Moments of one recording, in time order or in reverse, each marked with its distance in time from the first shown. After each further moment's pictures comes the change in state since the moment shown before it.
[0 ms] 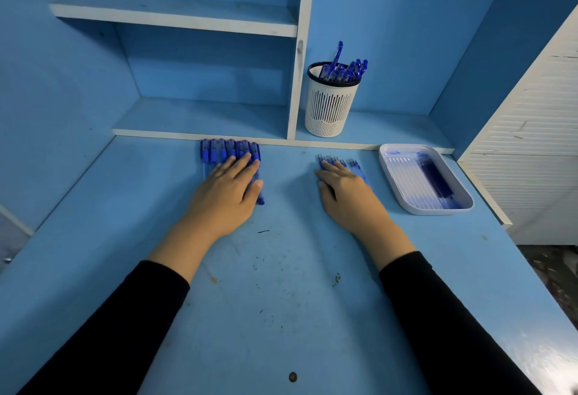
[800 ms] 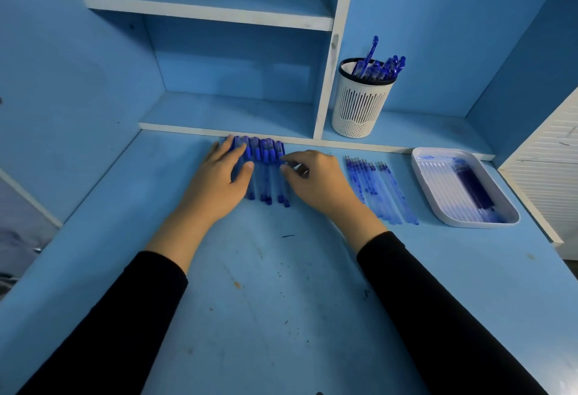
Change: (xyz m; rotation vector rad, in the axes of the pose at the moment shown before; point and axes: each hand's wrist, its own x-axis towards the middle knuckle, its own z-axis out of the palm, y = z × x) left_hand 0.004 -0.036 -0.018 -0.304 0.178 -0.196; right_hand 0.050 -0.072 0.024 0.291 0.058 -0.065
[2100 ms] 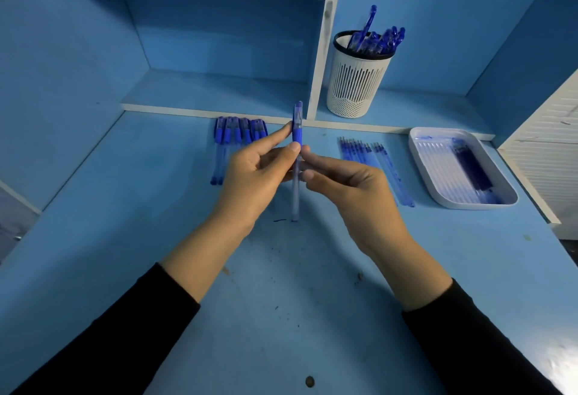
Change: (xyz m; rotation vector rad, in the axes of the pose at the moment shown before) left_hand -0.040 0.083 0.021 -0.995 -0.022 -0.106; right_hand -0.076 -0.015 -0.043 0.979 0.078 0.265
